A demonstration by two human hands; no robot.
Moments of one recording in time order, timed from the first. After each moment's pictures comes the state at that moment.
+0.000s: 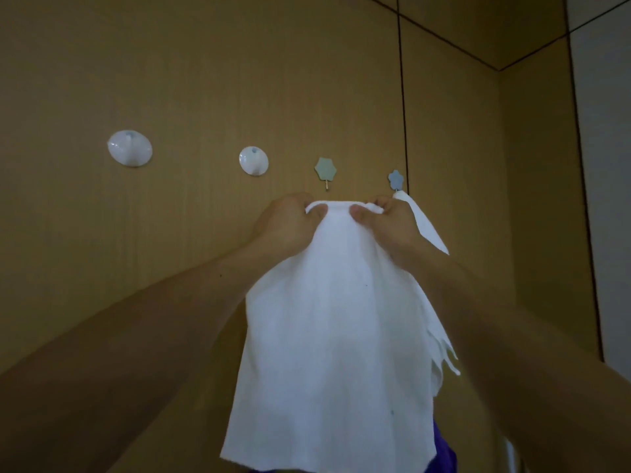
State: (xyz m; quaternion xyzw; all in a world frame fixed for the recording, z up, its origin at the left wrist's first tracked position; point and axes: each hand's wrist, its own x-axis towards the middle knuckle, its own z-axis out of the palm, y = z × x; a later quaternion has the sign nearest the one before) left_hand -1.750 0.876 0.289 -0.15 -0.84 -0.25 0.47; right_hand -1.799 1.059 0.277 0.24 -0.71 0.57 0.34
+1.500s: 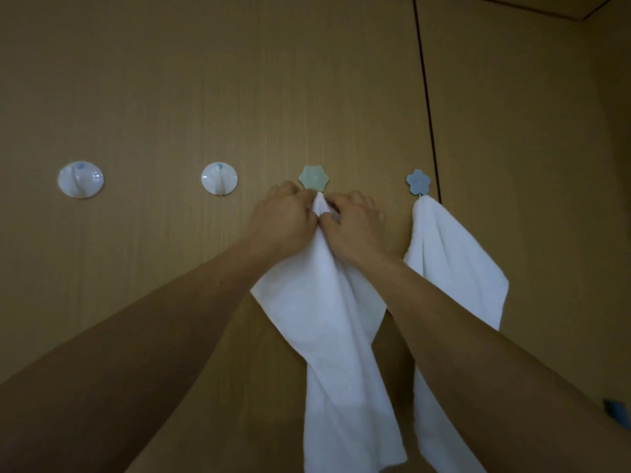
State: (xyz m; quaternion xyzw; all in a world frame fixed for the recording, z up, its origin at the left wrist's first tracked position) left_hand -1.838 0.906 0.332 -0.06 -0.83 0.04 0.56; right_hand -1.909 1.026 0.309 0.32 -0.73 0.35 0.50
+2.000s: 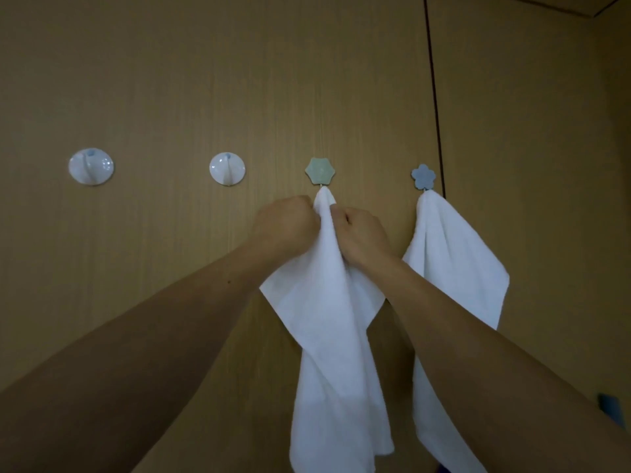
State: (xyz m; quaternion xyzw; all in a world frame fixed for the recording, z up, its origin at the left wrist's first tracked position) left_hand -1.830 0.910 0.318 0.02 -0.87 -0.01 0.49; right_hand -1.906 1.028 0.292 0.34 -0.74 0.45 0.36
